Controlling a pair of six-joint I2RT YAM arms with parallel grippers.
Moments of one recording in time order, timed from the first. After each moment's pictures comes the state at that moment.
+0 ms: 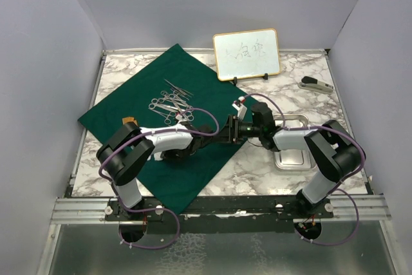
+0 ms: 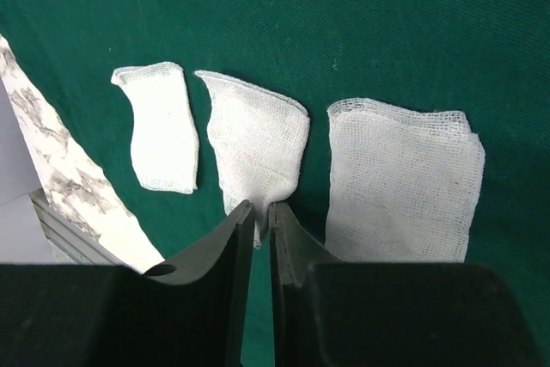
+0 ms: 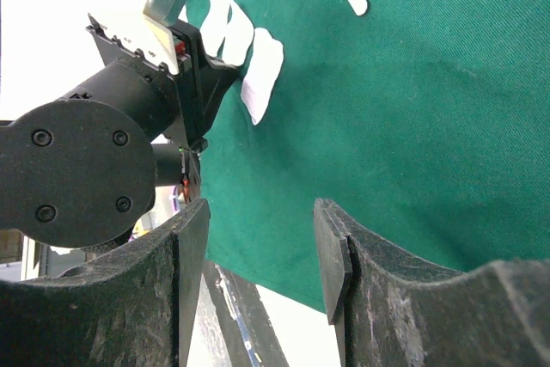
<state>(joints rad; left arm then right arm) -0.84 1.72 0.94 -1.00 -0.68 -0.84 0.55 1.67 0.63 0.56 -0.75 0.80</state>
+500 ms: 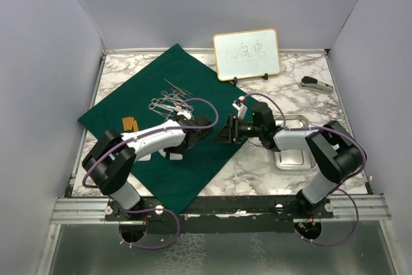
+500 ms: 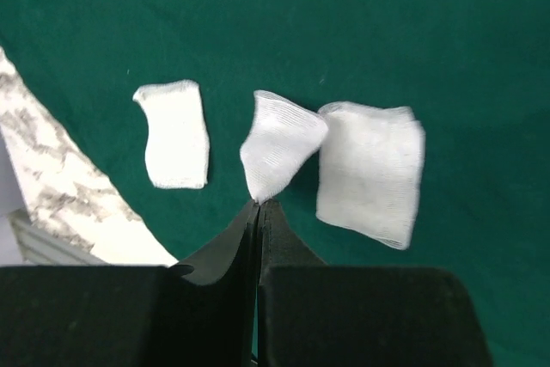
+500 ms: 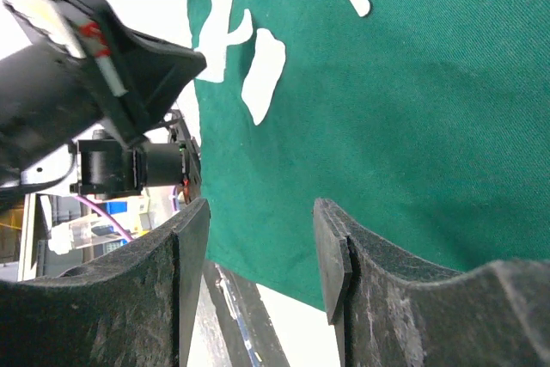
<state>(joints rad) -0.83 1.62 0.99 -1.03 -0.66 -0.79 0.55 1.65 0.63 0.56 -0.75 0.79</state>
